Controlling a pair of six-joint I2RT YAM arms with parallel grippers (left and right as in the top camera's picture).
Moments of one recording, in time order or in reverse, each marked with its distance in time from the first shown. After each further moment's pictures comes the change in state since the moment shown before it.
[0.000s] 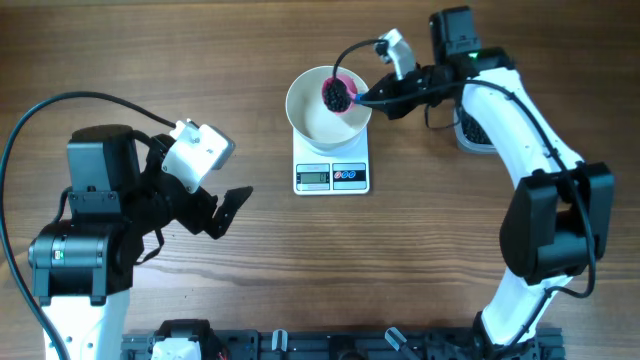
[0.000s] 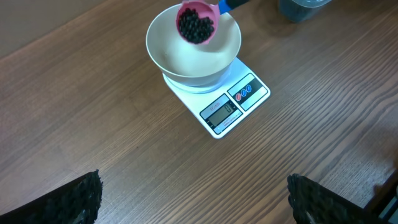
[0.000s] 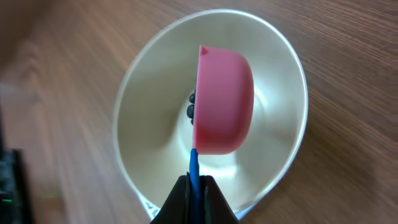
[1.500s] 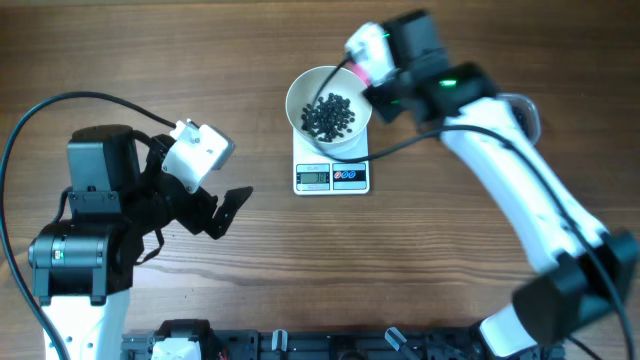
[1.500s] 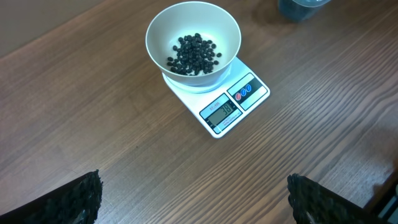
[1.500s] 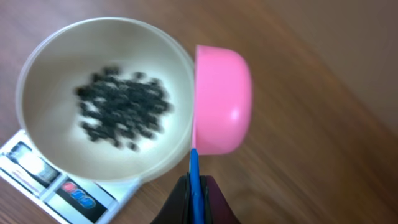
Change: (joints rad) left arm 0.000 0.000 0.000 -0.002 0.000 0.000; right arm 0.181 -0.275 0.014 -0.055 0.737 -0.071
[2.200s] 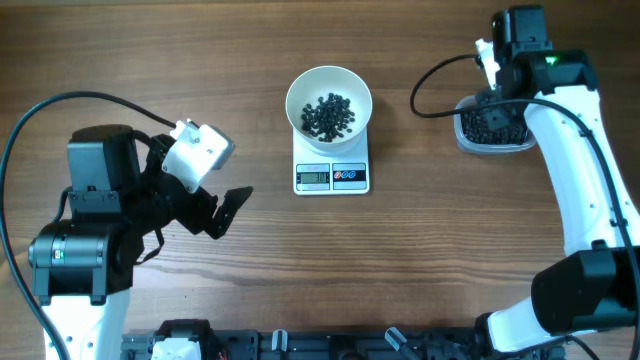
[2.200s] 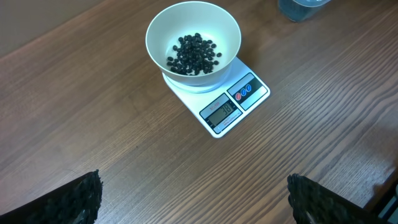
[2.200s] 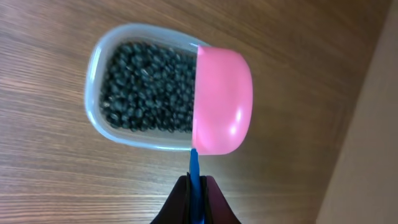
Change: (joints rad) left arm 0.000 0.000 0.000 0.000 0.000 0.000; right arm -0.316 0.013 -0.009 -0.332 0.356 0.072
